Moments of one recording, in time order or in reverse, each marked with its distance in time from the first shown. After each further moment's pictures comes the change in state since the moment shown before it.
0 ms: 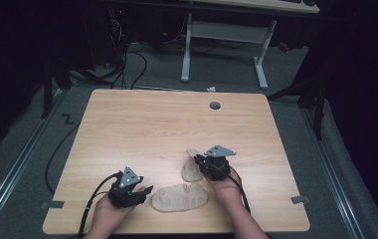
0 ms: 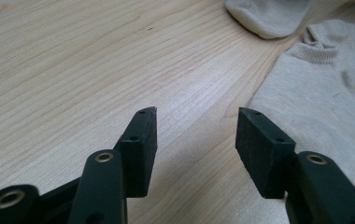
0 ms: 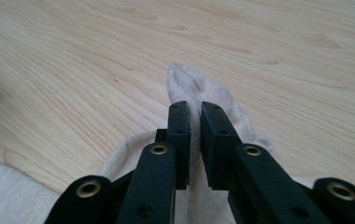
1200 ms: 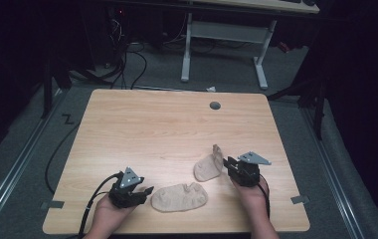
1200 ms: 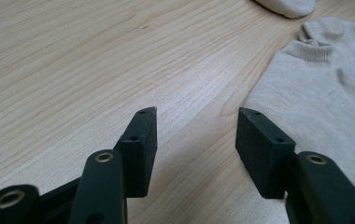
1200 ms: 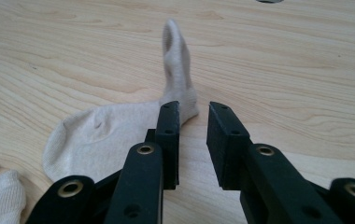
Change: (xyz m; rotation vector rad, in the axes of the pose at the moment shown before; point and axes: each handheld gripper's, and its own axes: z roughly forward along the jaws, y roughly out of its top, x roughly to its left) left arm -0.001 0.000 0.001 0.005 -0.012 0.007; right arm -0.056 -0.040 -0.052 -0.047 -0.151 0.121
